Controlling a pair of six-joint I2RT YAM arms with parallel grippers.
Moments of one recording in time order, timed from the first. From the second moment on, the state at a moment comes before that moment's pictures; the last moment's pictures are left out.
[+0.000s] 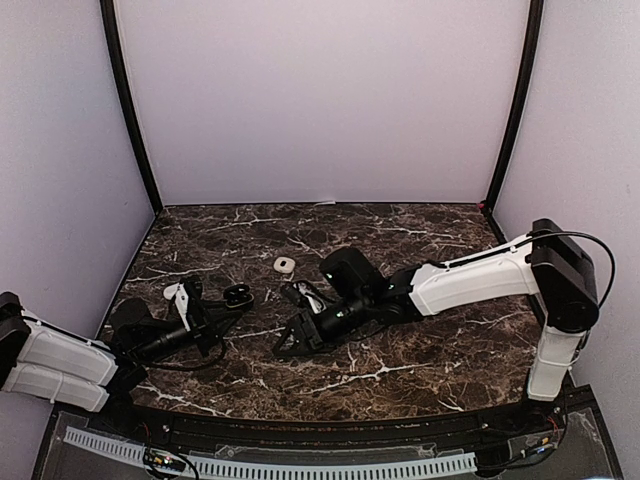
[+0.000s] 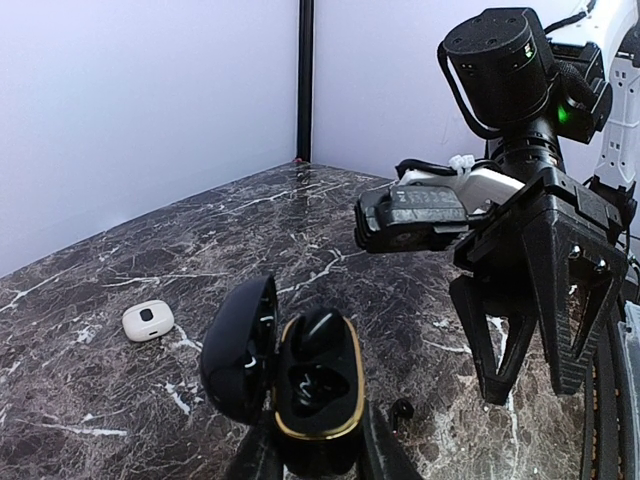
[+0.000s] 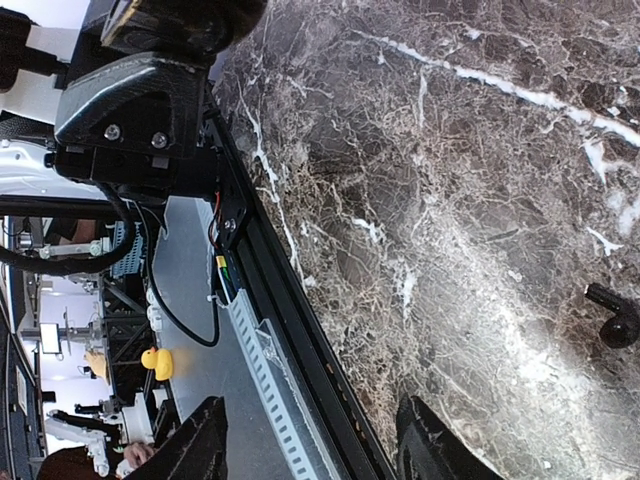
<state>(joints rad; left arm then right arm) -0.66 1.13 0.01 1.08 0.30 -0.03 1.08 1.85 1.15 -0.02 -0.63 0.74</state>
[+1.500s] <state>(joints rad) -0.66 1.14 0.01 1.08 0.30 -0.03 1.15 2.14 1.60 -0.70 0.05 0.59</state>
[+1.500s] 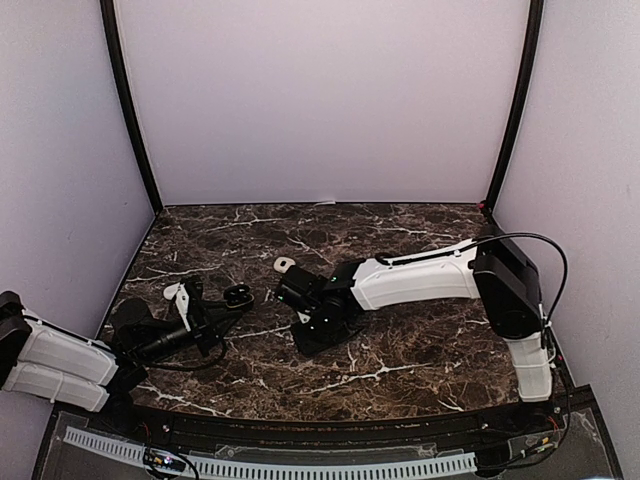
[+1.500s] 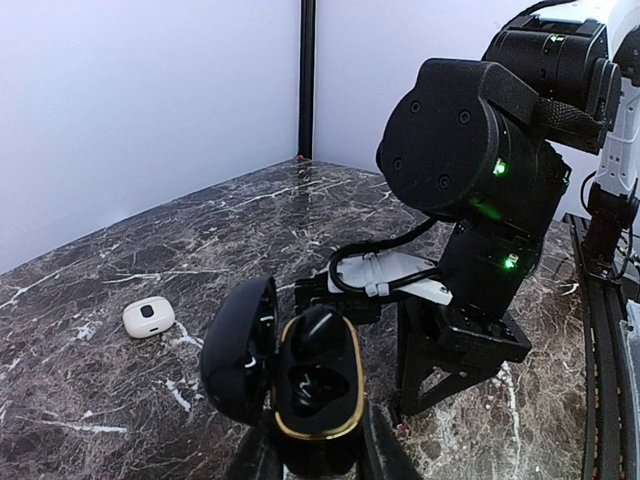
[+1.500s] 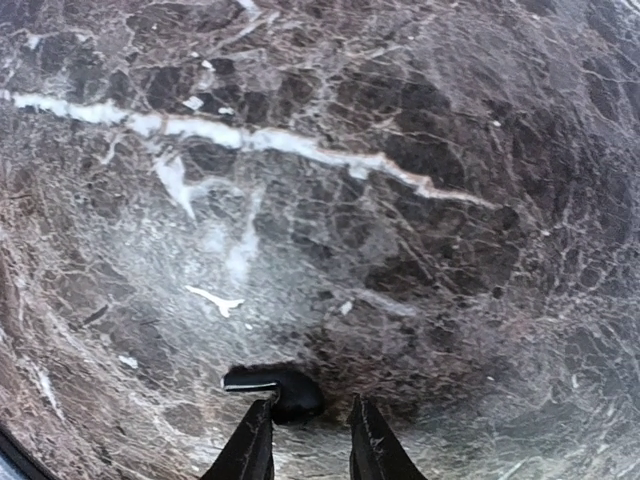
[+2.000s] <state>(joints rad) -0.66 1.15 0.01 1.08 0.29 -0.03 1.14 2.15 1.61 -0.80 0.19 0.56</state>
